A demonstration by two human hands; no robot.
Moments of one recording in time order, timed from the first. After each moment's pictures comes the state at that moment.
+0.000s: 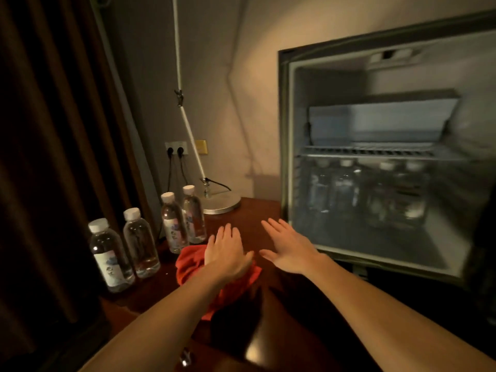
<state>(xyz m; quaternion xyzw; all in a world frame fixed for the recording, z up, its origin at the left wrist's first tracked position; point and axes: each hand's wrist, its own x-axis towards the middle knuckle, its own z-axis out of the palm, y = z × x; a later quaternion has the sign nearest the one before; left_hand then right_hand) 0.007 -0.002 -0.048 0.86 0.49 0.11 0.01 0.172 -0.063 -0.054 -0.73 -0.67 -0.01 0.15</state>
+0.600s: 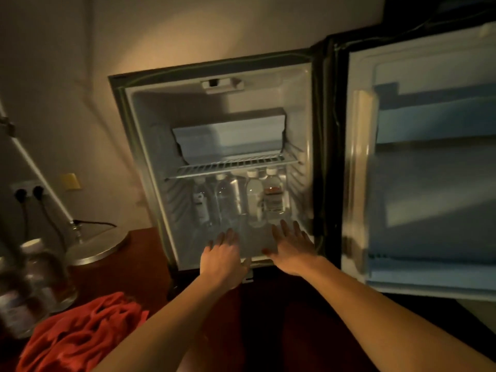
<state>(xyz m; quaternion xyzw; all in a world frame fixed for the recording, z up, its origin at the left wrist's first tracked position) 0.205 -0.099 -0.049 0.96 0.23 0.14 -0.03 0.345 -0.227 -0.062 -0.91 -0.40 0.00 0.14</state>
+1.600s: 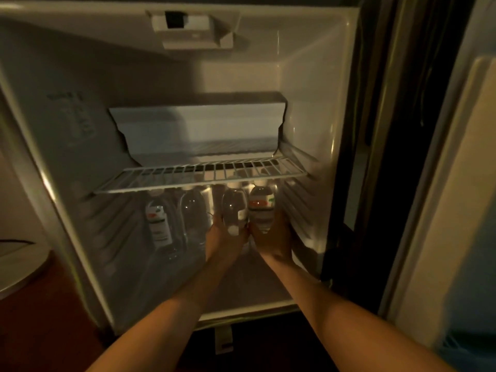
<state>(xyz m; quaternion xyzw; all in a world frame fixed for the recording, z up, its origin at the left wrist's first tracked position) 0.383 -0.032 -0.055 0.79 0.29 0.32 0.44 0.445 -0.129 -0.063 -0.80 -0.20 -0.07 0.56</state>
